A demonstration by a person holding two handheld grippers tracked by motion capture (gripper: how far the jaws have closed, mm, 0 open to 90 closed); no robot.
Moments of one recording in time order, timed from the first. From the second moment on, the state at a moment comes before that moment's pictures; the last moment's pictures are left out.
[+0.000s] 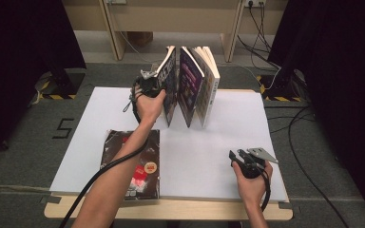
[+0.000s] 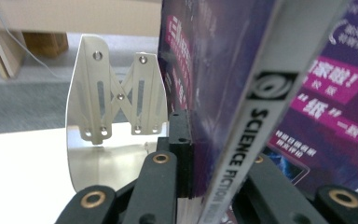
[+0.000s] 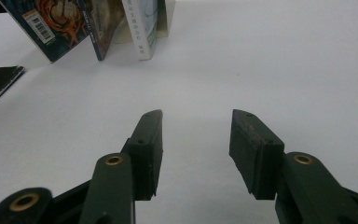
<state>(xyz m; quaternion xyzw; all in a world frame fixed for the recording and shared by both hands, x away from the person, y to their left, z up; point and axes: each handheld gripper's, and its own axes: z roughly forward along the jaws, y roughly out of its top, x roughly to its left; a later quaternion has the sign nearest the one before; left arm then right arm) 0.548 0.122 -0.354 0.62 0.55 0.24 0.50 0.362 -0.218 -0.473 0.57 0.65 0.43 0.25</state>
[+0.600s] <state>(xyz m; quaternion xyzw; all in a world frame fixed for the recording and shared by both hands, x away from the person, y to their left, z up) 0.550 0.106 -0.360 0.62 0.54 0.24 0.51 0.361 -0.220 -0.473 0.57 0.65 0.43 0.25</state>
